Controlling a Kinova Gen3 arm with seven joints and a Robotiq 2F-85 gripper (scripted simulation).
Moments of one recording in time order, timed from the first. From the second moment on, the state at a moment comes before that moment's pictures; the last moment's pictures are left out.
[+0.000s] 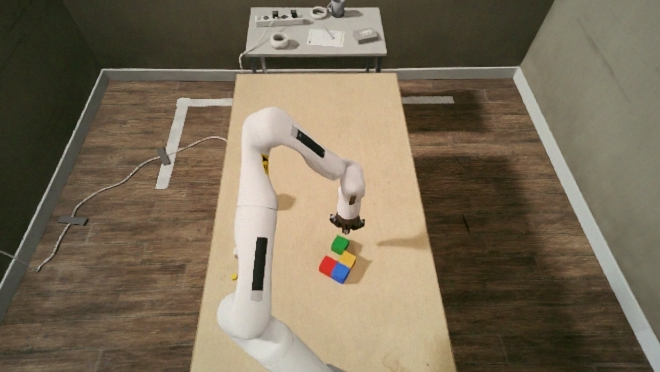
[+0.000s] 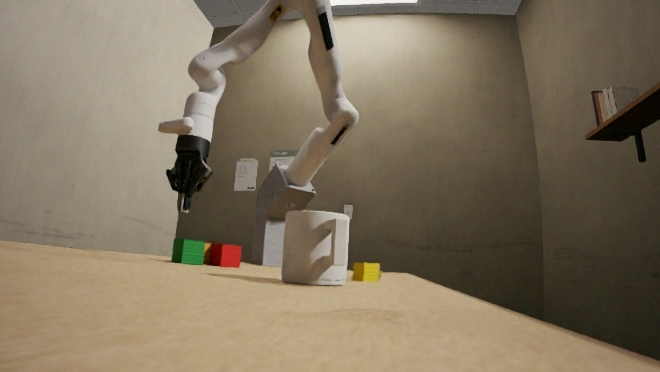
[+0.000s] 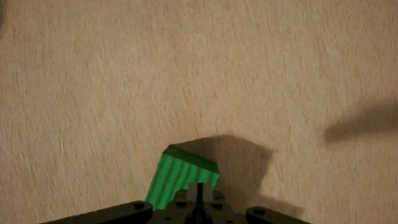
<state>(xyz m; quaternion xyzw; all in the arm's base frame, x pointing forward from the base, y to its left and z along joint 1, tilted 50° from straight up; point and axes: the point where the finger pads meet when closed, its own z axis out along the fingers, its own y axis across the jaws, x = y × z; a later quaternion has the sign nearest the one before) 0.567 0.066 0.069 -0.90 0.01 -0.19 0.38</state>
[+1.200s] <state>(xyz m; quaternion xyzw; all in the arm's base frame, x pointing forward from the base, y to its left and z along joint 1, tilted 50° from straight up) 0.584 0.059 0.071 -0.76 0.48 0.04 0.42</state>
